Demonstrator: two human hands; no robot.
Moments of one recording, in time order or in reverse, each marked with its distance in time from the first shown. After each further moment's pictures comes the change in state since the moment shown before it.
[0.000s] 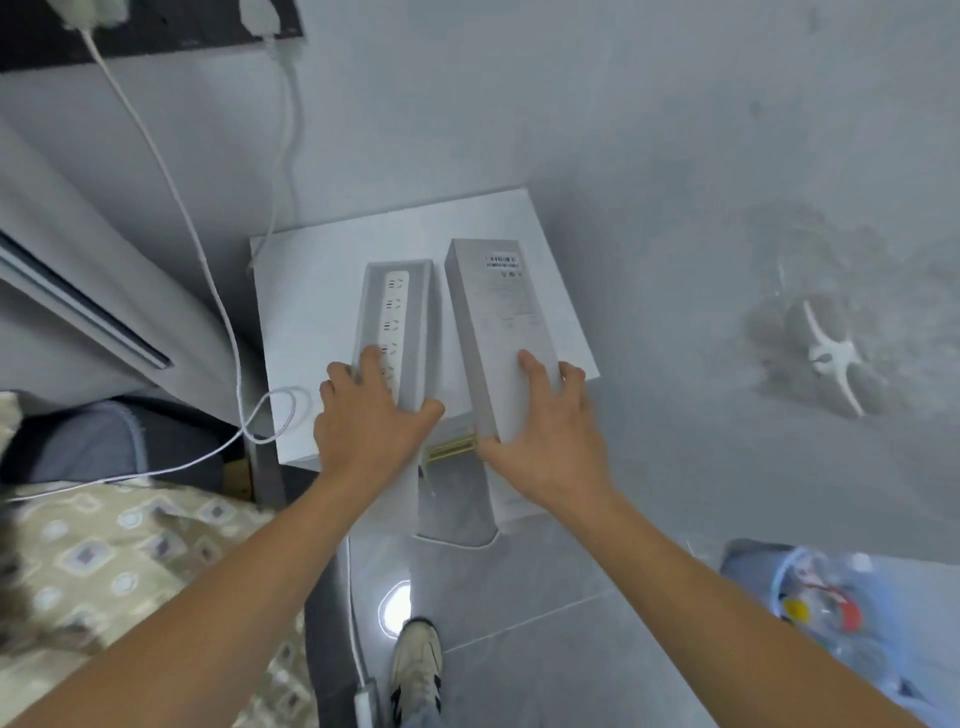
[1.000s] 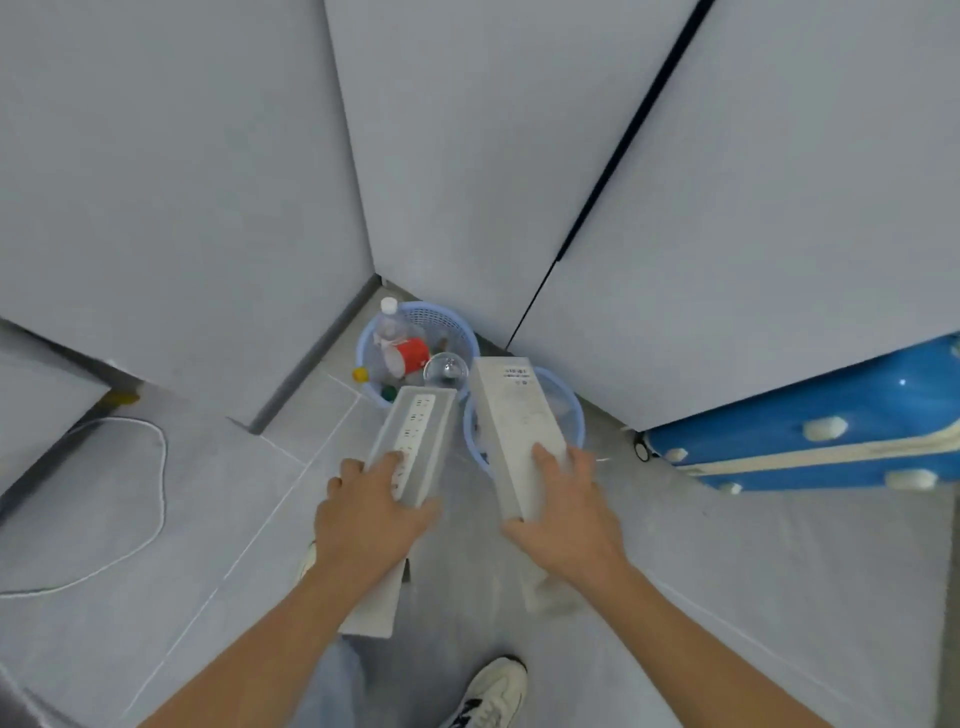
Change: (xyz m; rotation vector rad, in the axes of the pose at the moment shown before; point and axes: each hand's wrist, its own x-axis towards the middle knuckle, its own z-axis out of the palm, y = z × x) left_hand -0.556 0.276 0.326 0.385 -0.622 0.565; right_hand -0.506 0.586 -0.056 0.235 0.038 0.767
